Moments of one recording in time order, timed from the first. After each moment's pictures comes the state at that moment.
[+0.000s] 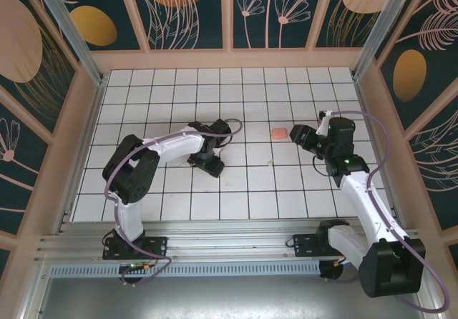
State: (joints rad) left arm -0.71 1.93 1.31 -0.90 -0.07 -0.21; right arm 0.11 0.97 0.68 -0.25 -0.34 0.55
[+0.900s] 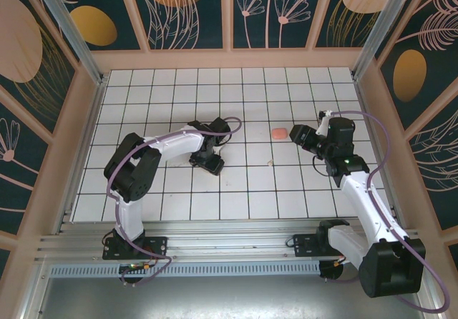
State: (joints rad) left arm -0.69 1.95 1.31 -0.86 -0.03 -0.21; right arm 0.12 0.97 0.68 -0.25 -0.34 0.55
